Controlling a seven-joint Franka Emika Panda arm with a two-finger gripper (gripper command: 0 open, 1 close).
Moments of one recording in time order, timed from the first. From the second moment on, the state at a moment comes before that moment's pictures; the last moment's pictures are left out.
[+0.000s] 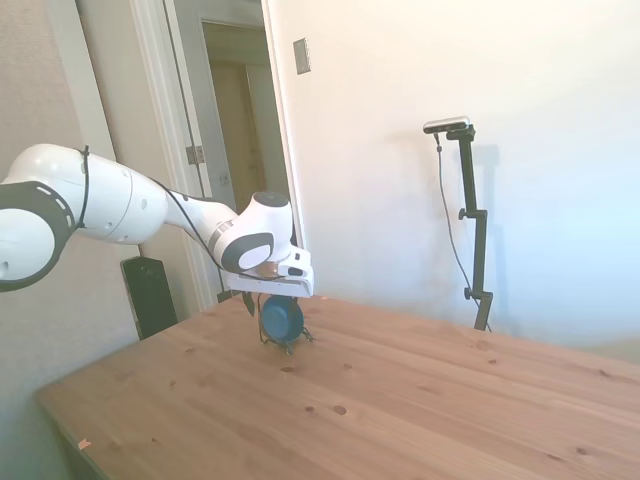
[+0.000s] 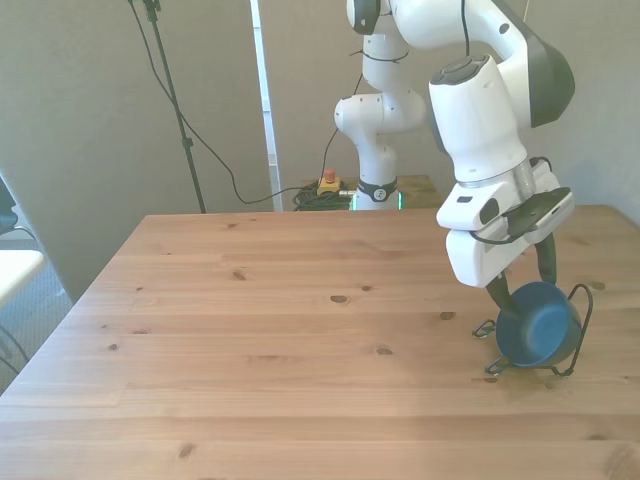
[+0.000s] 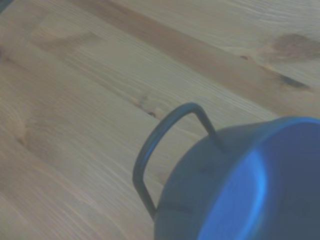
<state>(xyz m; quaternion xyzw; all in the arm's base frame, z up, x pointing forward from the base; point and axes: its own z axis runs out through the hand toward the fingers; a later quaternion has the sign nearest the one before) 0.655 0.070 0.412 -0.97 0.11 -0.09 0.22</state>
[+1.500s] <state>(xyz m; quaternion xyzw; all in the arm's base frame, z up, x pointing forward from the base) 0.647 0.077 0.406 -0.96 0.09 -0.09 0.26</state>
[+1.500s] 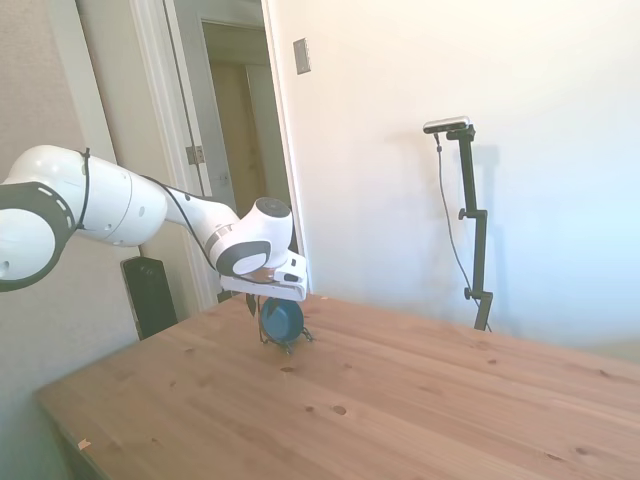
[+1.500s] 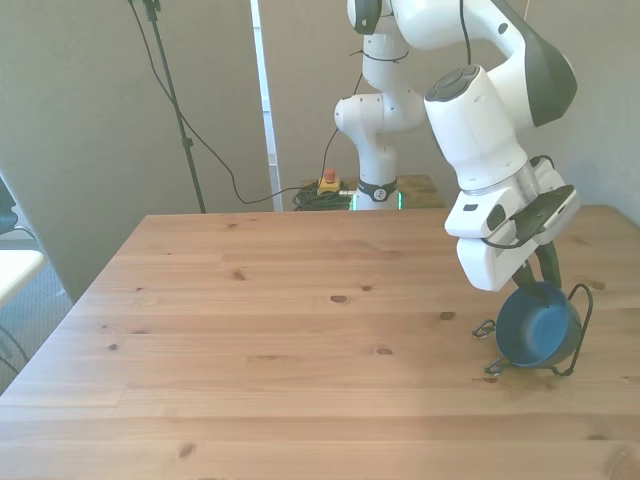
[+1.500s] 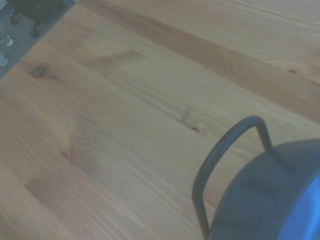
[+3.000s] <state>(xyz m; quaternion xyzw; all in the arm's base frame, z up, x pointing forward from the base) 0.567 0.063 0.460 -0.95 0.05 -0.08 0.30</state>
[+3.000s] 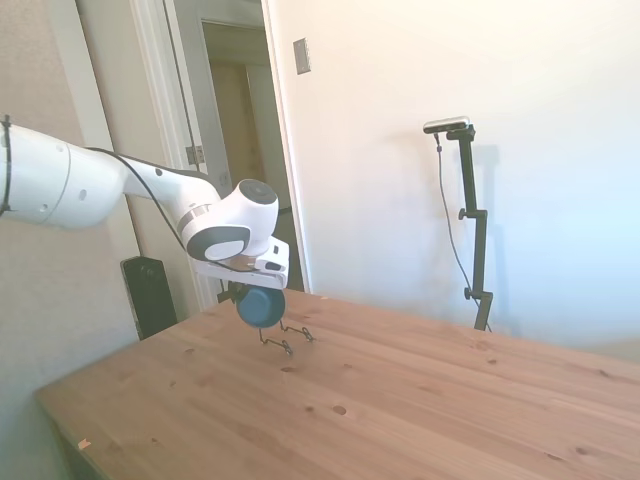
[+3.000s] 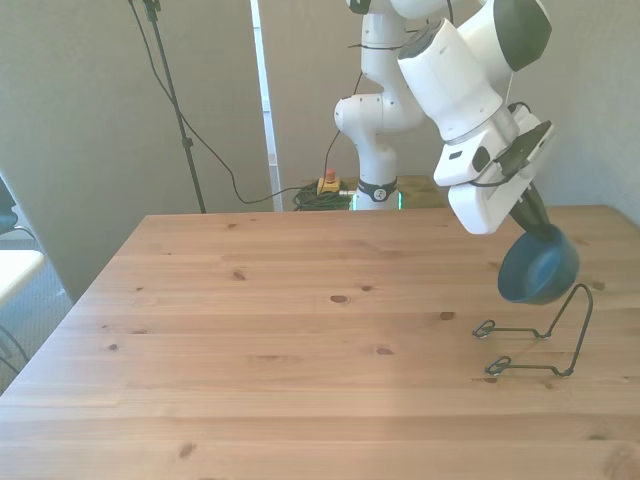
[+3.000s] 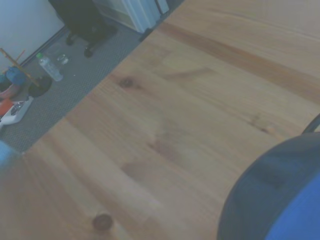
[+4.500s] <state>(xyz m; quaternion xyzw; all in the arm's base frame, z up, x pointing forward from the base) 0.499 -0.015 0.405 -0.99 0.12 0.06 -0.06</state>
